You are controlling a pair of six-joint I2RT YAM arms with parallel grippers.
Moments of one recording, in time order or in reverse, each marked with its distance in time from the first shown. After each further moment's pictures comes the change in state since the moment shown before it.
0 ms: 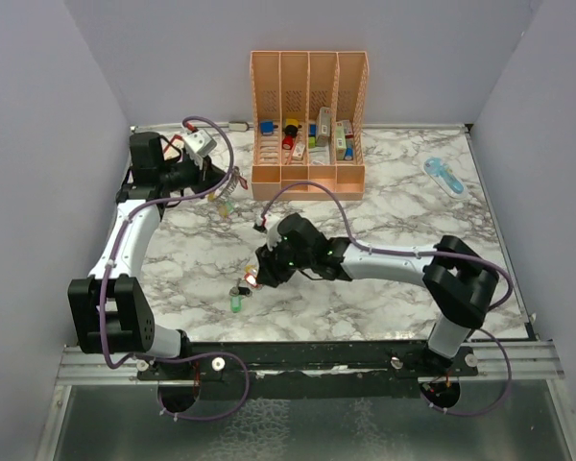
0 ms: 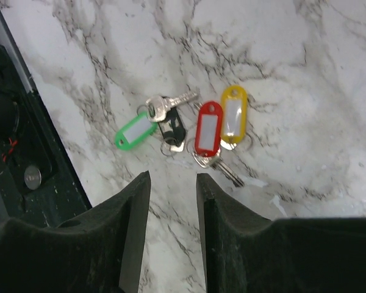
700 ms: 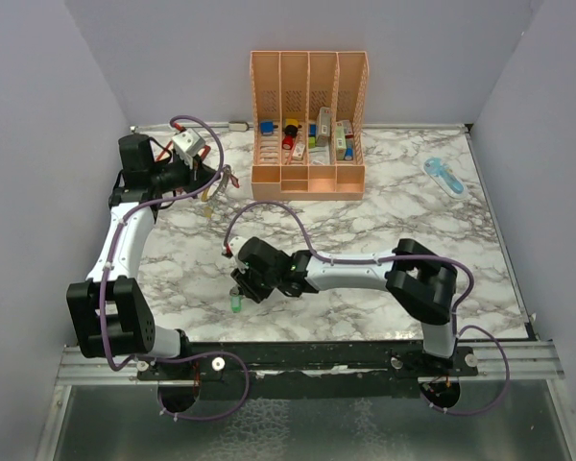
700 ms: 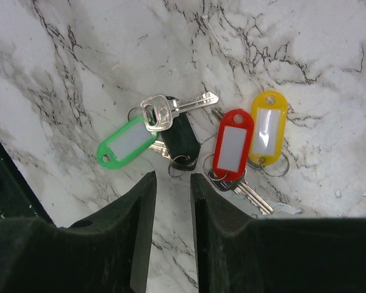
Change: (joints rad) left arm 0.067 -0.012 -0.024 0.030 0.024 -0.040; right arm 0.189 0.224 0.256 -0.189 0.276 -0.090
